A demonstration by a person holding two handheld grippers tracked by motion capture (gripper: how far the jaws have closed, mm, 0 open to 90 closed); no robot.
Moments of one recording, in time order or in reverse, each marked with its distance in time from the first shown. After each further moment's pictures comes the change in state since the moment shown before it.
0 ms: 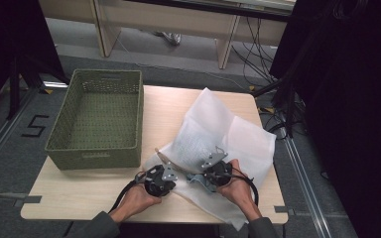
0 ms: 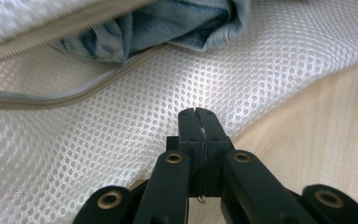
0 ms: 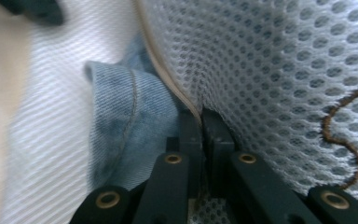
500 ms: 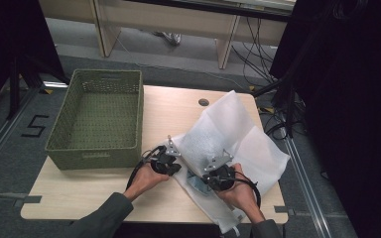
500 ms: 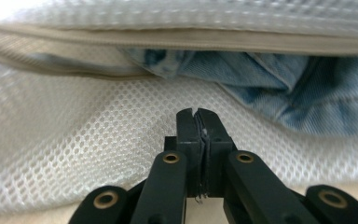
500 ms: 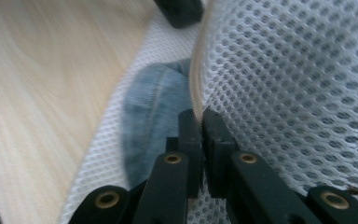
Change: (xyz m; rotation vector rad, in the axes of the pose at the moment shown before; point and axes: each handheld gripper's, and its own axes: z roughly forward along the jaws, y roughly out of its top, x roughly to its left) left arm 0.047 0.027 0.028 -0.018 -0.032 -0.131; right arm 0.012 -0.008 -0.013 -0.047 0.091 0.045
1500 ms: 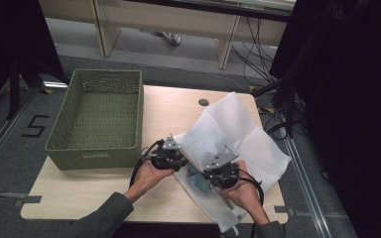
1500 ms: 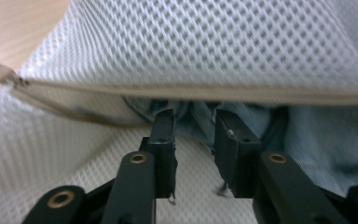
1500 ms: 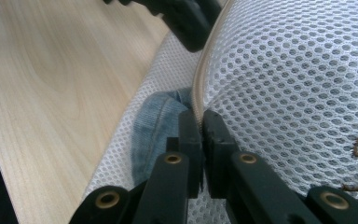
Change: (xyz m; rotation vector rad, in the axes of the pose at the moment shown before) left arm 0.000 0.012 -0.014 -0.180 0.003 -0.105; right arm 0.004 0.012 -0.025 -0.093 -0.032 -0.048
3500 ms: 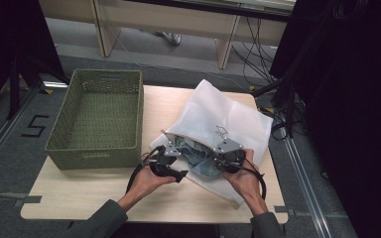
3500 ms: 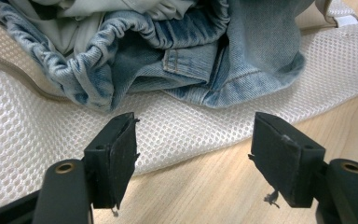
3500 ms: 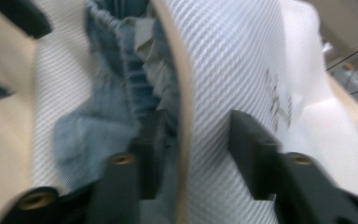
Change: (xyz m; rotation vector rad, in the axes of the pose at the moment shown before) left arm -0.014 -0.005 -0.008 0.060 0.049 0.028; right arm -0.038 0.013 0.006 -0.008 -0.347 -0.025
